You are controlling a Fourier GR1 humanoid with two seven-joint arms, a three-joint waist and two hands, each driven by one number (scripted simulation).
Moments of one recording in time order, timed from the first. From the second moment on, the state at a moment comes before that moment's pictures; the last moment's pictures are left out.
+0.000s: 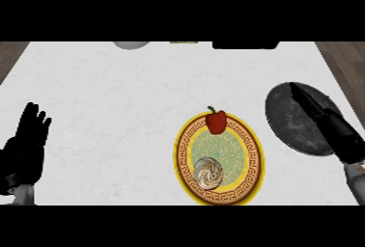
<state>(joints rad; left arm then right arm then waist) 0.03 0.38 -0.01 -1.61 0.33 0.40 0.13 -0.17 -0.58 0.19 -1.51 -0.09 0.09 -0.02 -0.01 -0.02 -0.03</state>
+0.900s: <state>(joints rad) -0.14 0.37 -0.10 -1.59 0.32 0.26 0.16 -0.18 -0.54 0.11 -1.51 0.19 -0.07 -0.74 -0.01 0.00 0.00</state>
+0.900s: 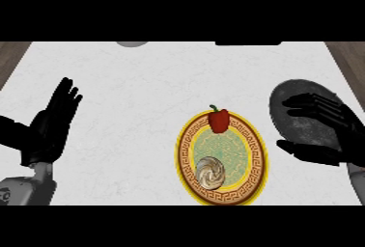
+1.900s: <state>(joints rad) -0.16 0.33 -0.10 -1.59 0.27 0.24 0.19 -0.43 -0.58 0.42 -1.70 0.82 0.14 -0.11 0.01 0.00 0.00</state>
